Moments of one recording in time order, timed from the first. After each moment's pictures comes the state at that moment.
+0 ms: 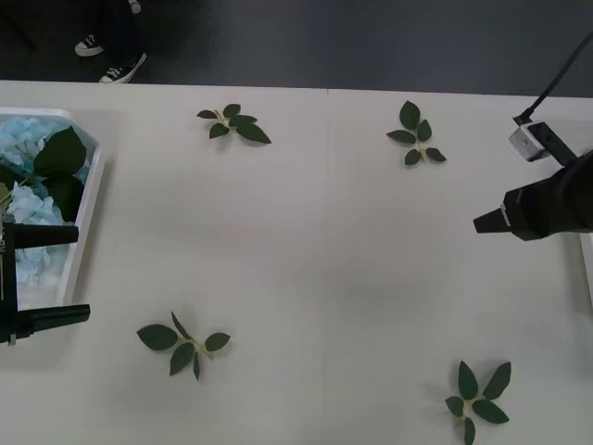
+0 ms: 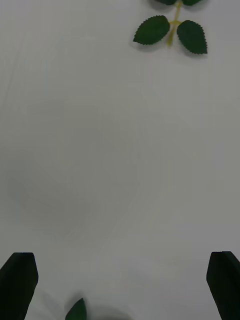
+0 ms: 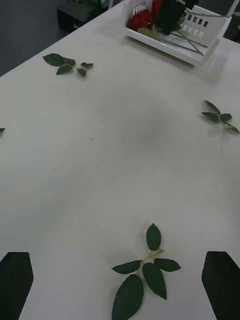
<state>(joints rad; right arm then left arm) -0.25 -0.94 0.00 -2.00 -1.09 1.45 1.50 0.13 0.55 0.57 -2.10 1.68 1.63 -2.67</state>
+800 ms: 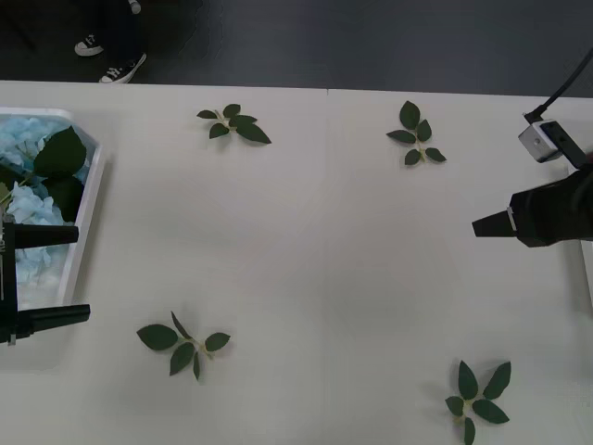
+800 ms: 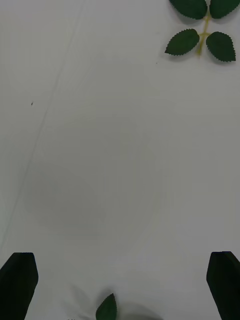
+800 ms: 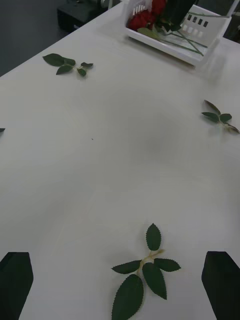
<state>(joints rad) -0.17 -0.90 -0.10 -2.08 -1.17 1.46 1.50 0.13 0.55 0.57 -2.10 1.68 1.63 -2.67</state>
